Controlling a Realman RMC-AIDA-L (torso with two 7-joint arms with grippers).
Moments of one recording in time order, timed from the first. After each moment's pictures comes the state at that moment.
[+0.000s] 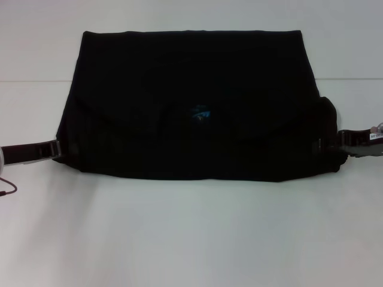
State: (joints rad) left arm -0.58 -1.95 0.69 0.52 2.12 1.05 -2.10; right arm 0.79 1.94 -0.75 -0.54 -2.50 -1.10 2.52
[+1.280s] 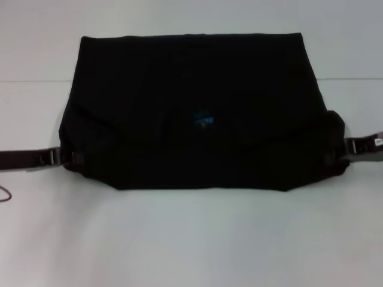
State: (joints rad) left arm -0.58 -1.90 0.68 0.52 2.14 1.28 -2.12; right arm 0.78 1.92 -0.77 -0.63 -2.51 -1.31 2.49
